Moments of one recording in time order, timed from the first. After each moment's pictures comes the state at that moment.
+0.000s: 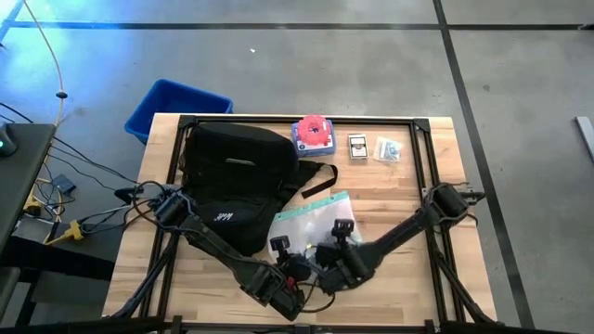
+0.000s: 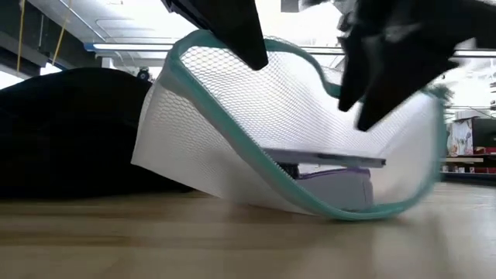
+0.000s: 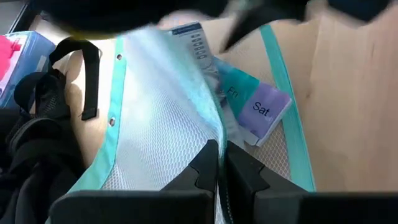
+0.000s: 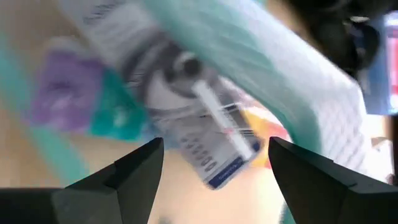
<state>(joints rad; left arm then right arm) -0.62 2.19 1.87 -0.98 -0.74 -0.70 0.59 2.05 1.60 -1.15 0.54 0.58</state>
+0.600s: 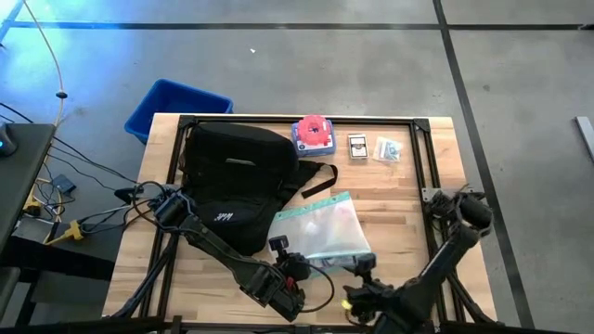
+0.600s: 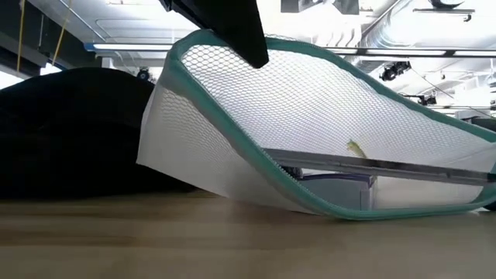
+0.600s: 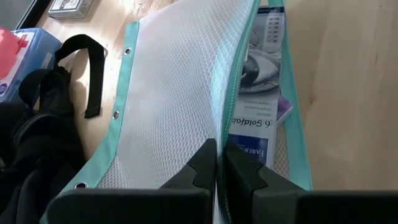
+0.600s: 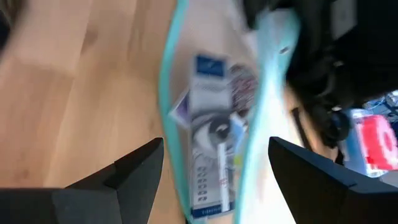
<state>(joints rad) -0.61 2.19 1.87 -0.98 -0.77 -0.73 0.92 1.95 1.60 -1.09 0.81 0.65</state>
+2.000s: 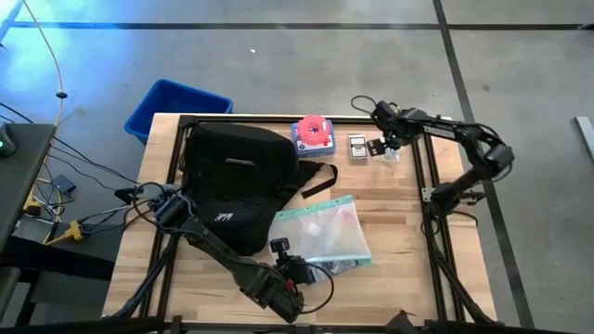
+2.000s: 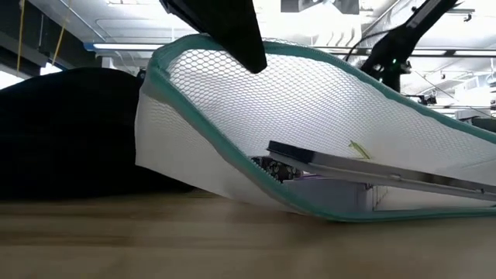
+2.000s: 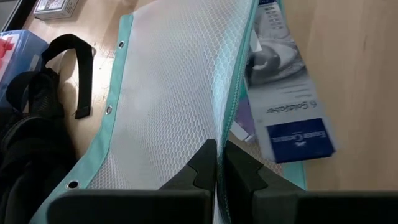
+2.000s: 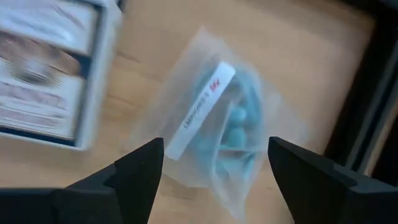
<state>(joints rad) -0.62 2.20 1.87 -0.97 -0.74 -0.70 -0.87 1.57 0.91 -0.79 0.21 0.32</state>
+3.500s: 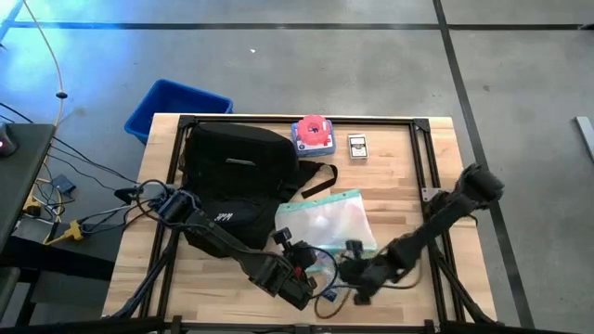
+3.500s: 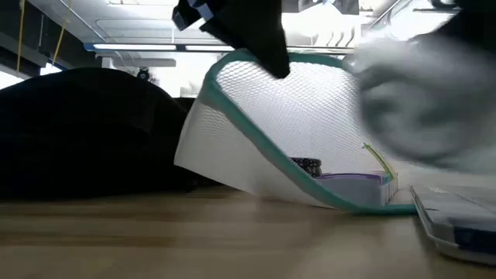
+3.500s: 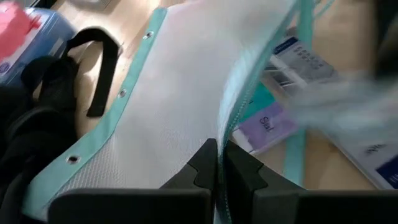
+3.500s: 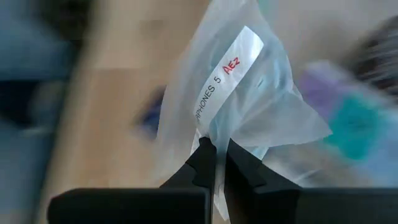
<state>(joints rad) -0.56 2.20 1.87 -0.91 -0.80 -0.82 0.68 1.74 1.04 -0.34 0.32 0.54</state>
